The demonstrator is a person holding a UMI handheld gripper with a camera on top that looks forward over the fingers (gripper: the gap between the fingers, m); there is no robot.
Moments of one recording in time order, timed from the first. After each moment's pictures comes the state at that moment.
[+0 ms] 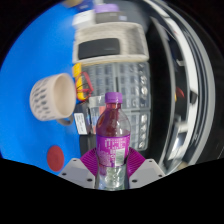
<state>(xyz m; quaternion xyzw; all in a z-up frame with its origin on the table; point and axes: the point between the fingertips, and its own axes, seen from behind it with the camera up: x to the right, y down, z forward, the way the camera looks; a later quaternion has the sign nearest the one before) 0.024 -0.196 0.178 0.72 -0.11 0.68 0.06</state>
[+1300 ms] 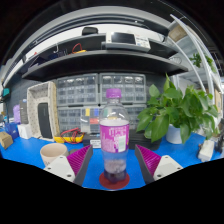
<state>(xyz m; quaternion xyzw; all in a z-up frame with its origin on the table) 0.010 -0.228 0.108 0.51 -0.55 0.48 -0.46</state>
